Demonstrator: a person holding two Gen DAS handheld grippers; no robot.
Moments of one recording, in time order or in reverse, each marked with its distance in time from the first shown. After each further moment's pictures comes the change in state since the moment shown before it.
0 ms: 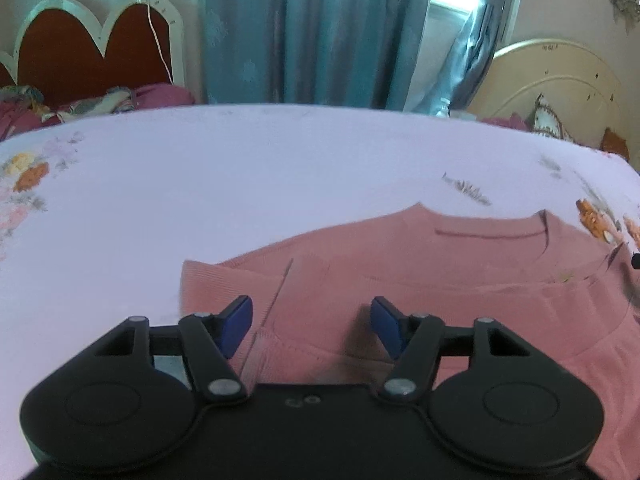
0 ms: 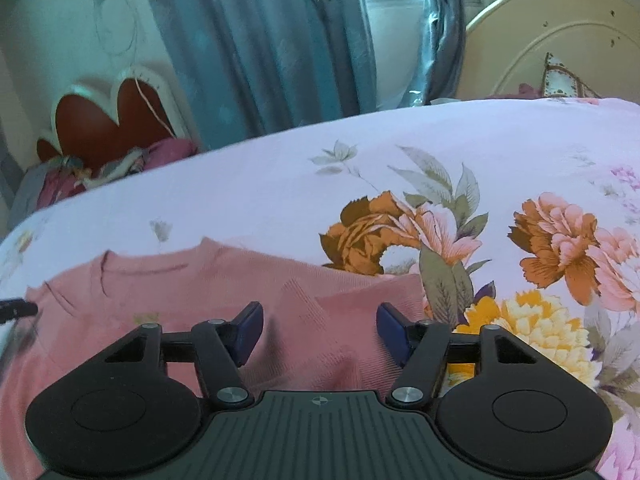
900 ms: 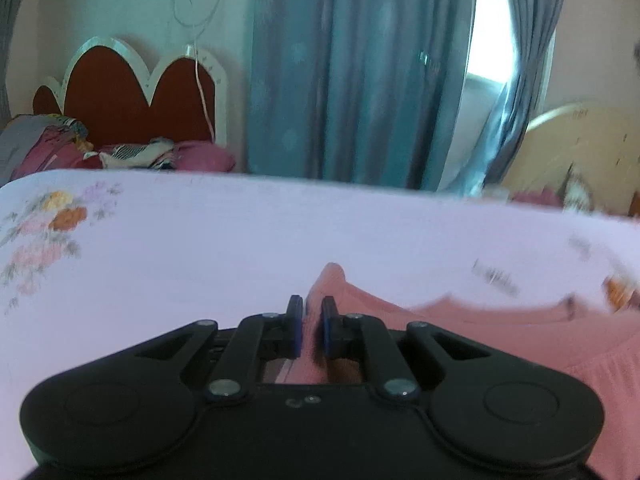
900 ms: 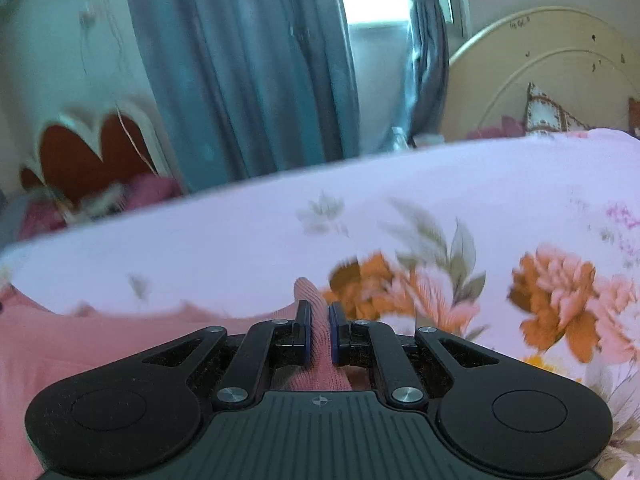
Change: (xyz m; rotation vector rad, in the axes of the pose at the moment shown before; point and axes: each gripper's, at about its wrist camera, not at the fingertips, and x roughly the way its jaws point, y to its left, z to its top) left arm -0.002 -0.009 0.009 -0.073 -0.225 0.131; right arm 0.031 0.008 0.025 -0.003 -0.098 -0.105
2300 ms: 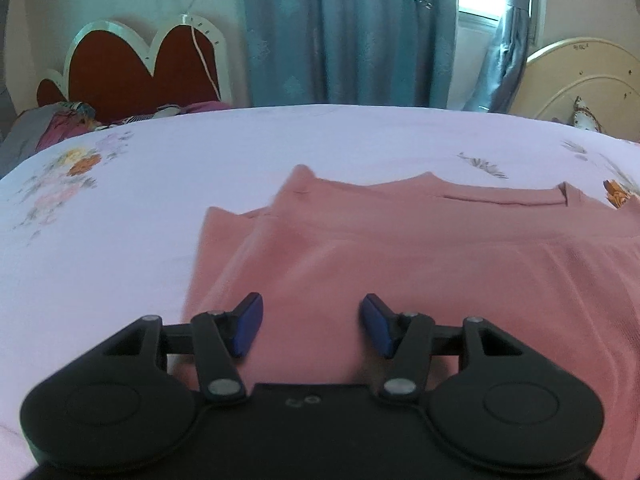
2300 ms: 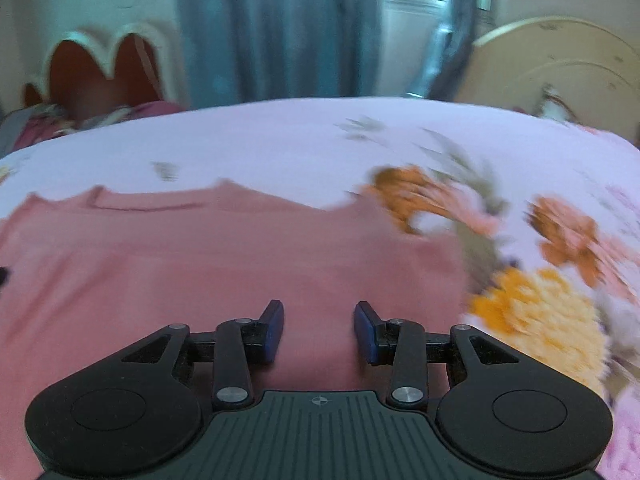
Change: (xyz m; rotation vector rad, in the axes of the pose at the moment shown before) left arm -0.032 -0.012 -0.054 0.078 0.133 0.058; right arm -0.020 0.027 -0.065 -0.127 0.088 -0.067
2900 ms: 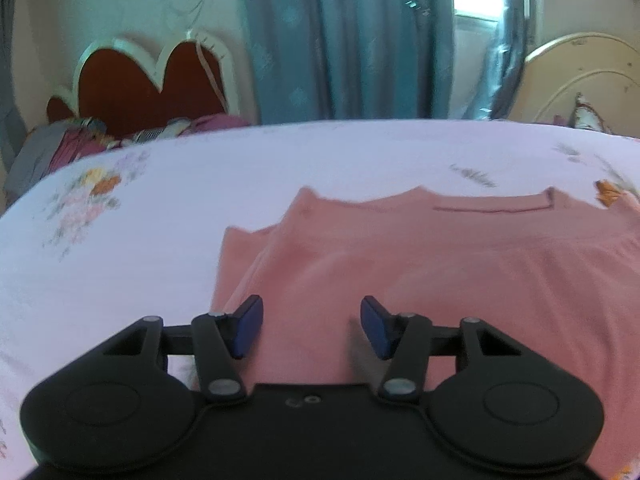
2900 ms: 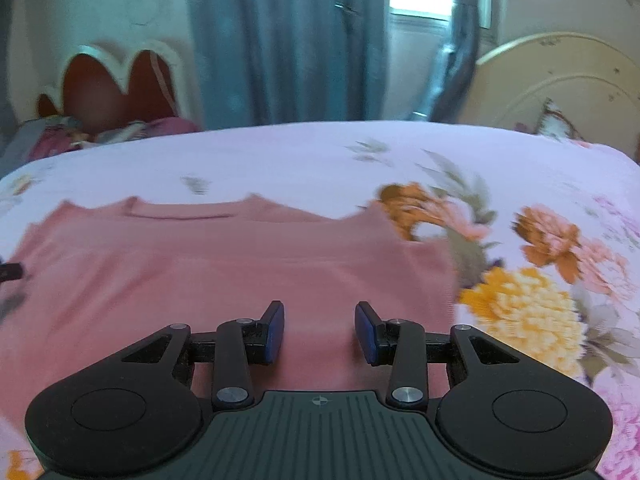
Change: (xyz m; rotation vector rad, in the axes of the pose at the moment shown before) left arm -0.044 -0.016 0.004 0.050 -0.029 0.030; right arm -0.053 0.039 -0.004 -0.036 -0.059 0.104
